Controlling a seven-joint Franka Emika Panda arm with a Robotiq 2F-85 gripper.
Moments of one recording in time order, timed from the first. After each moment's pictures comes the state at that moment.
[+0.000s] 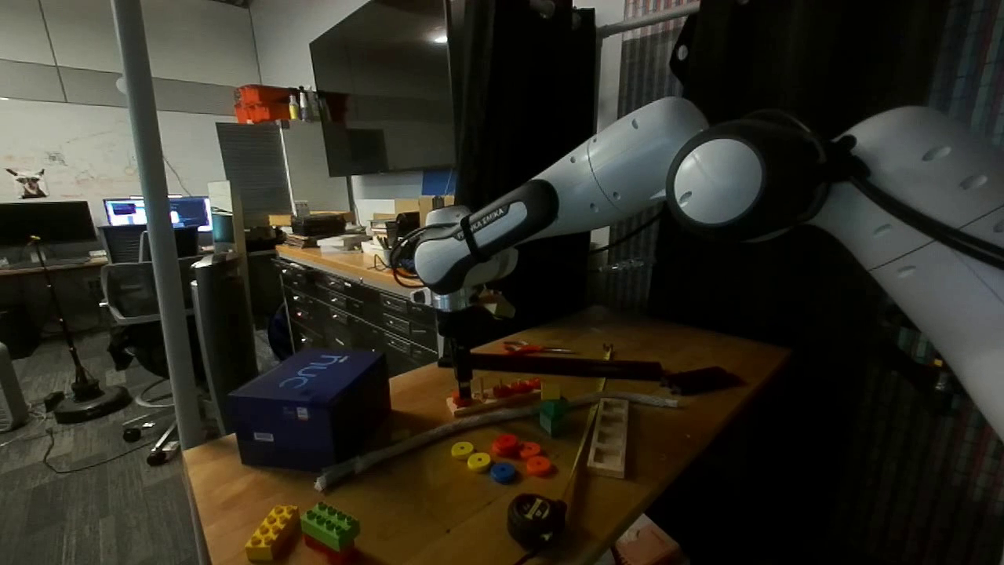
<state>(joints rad) -0.03 0.72 0.10 -1.31 -0.10 1.99 -0.94</state>
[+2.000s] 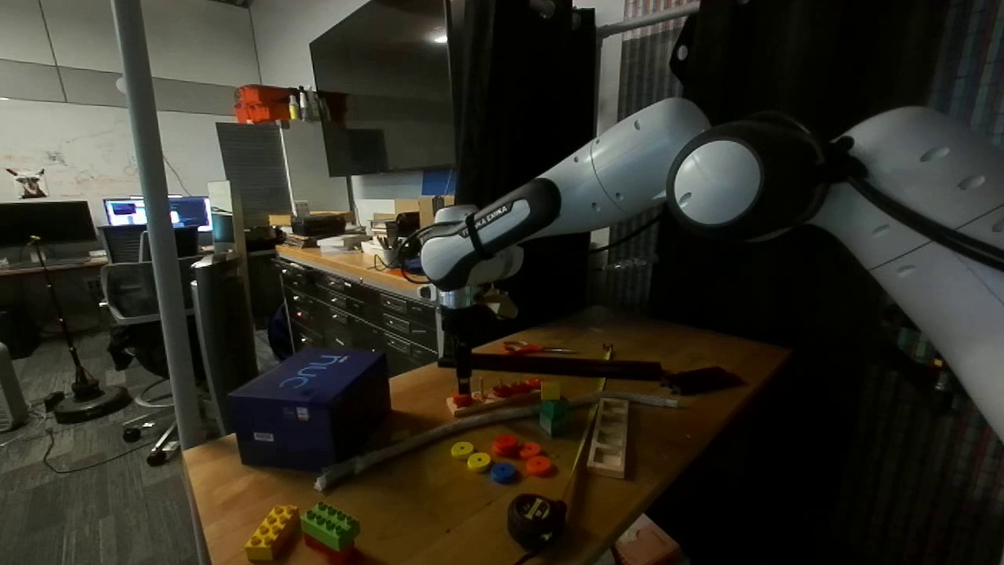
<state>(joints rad) -0.04 0.72 0.09 -1.31 -0.06 2.03 -0.91</state>
